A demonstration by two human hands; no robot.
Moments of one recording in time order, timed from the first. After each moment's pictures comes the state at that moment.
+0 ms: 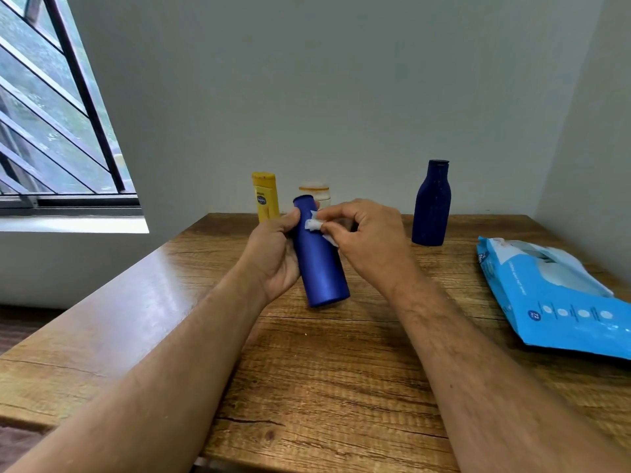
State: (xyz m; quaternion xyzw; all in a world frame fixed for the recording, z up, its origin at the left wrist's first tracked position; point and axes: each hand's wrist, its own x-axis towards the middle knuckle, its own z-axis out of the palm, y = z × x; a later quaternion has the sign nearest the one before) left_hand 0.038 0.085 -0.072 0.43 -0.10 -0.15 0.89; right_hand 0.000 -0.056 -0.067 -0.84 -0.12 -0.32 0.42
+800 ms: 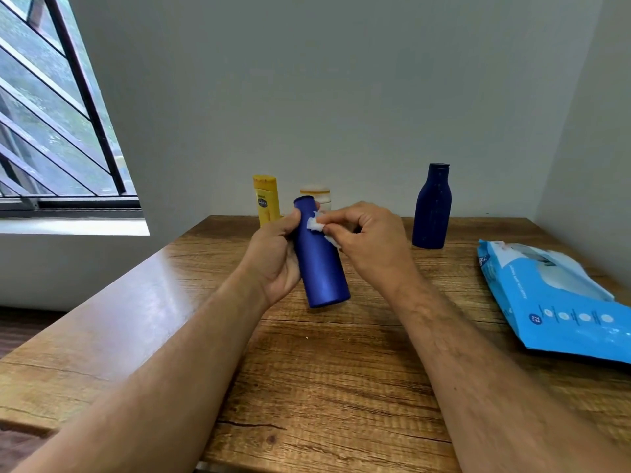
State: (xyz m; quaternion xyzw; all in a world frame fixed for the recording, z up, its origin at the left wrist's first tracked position) left_hand 0.040 0.084 -0.073 0.43 -0.11 -0.14 0.89; right_hand 0.001 -0.056 -0.066 -0.82 -0.10 -0.30 0.48
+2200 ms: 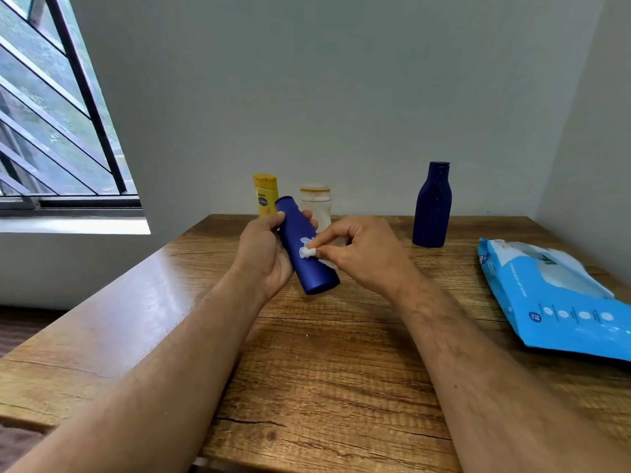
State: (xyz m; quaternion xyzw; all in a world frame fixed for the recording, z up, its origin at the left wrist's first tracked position) left_hand 0.051 0.092 -0.074 0.38 -0.06 -0.12 0.92; right_hand -0.003 -0.056 -0.068 -0.85 -0.14 -0.18 0.47
